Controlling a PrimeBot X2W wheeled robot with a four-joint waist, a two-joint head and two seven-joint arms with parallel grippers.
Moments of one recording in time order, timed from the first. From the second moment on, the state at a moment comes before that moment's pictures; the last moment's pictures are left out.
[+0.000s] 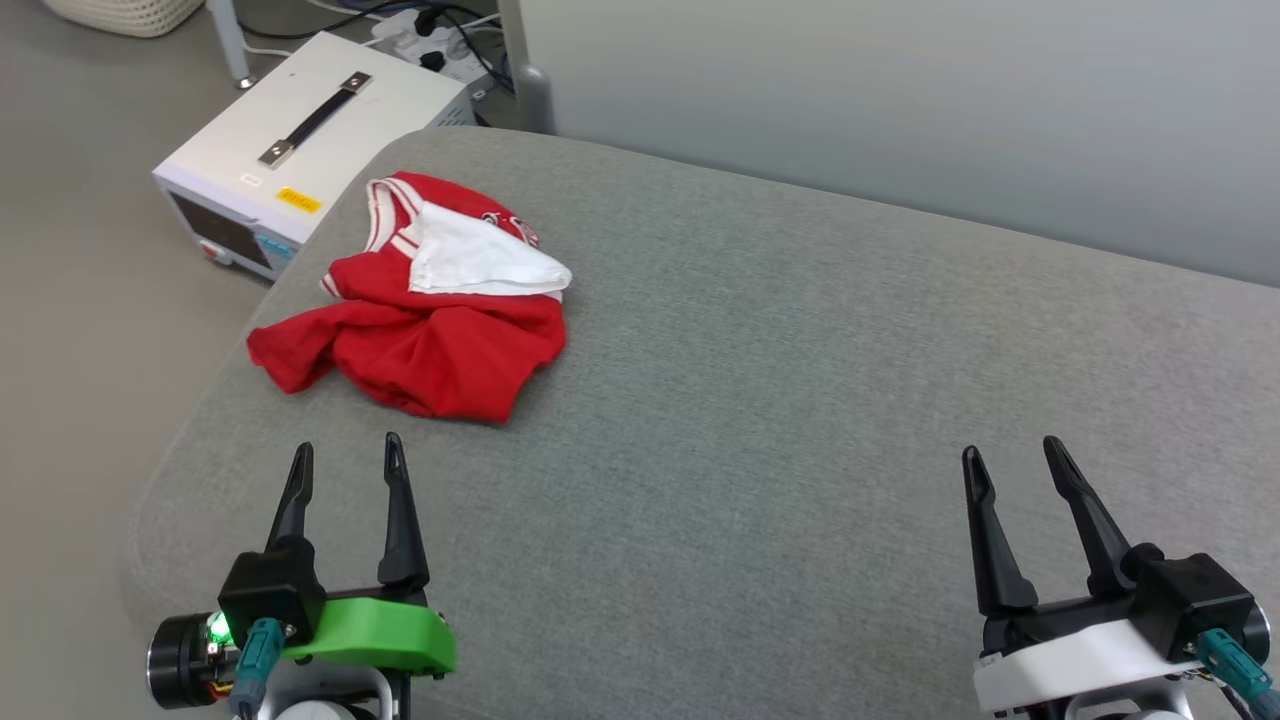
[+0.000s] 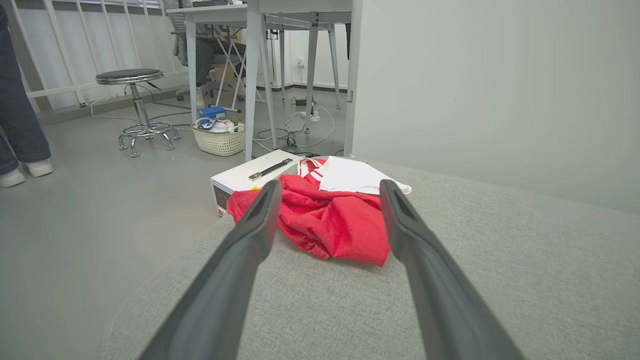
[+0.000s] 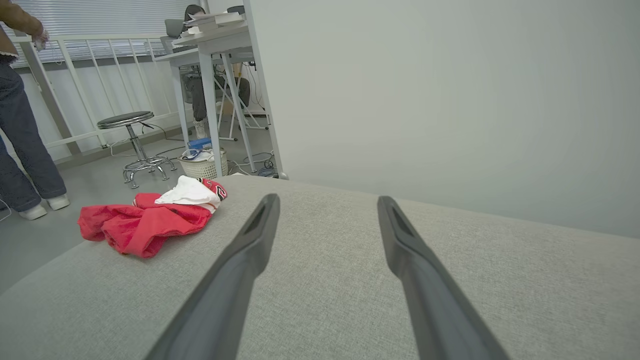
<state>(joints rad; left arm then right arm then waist) 0.02 0.05 -0.02 0.02 -0.11 0.09 -0.24 0.08 -0.05 0.06 -0.08 0.16 0.13 -0.24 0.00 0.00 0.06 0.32</state>
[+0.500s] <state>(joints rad) 0.02 0.05 0.00 0.04 -0.16 0.10 -0.26 0.08 -0.05 0.09 -0.08 0.15 0.13 -0.25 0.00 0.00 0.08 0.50</state>
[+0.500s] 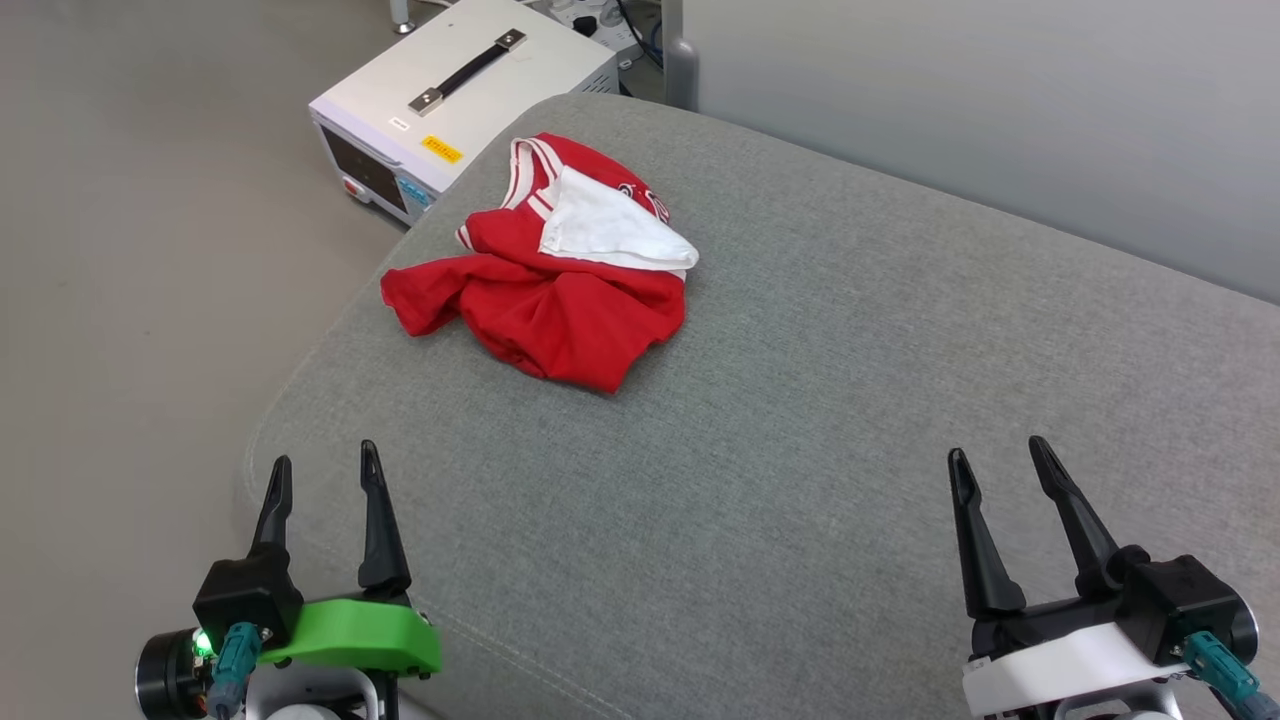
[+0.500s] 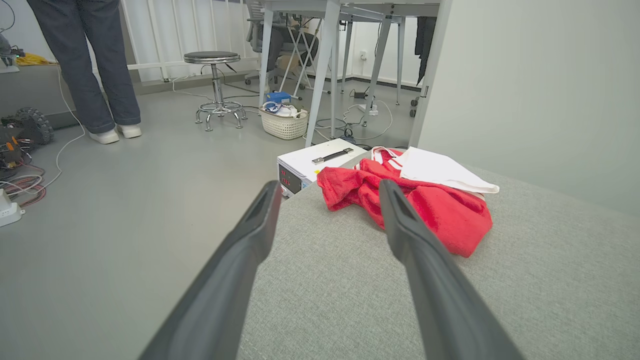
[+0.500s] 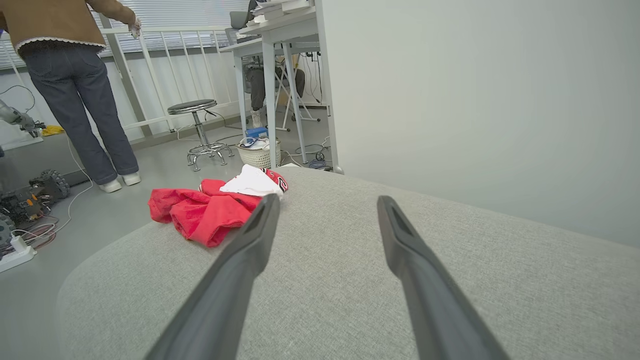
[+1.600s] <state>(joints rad) -0.73 0.29 0.15 0.37 -0.29 -0.13 -0.21 -0.11 -0.07 0.11 -0.18 0.08 0.13 -0.26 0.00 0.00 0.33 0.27</state>
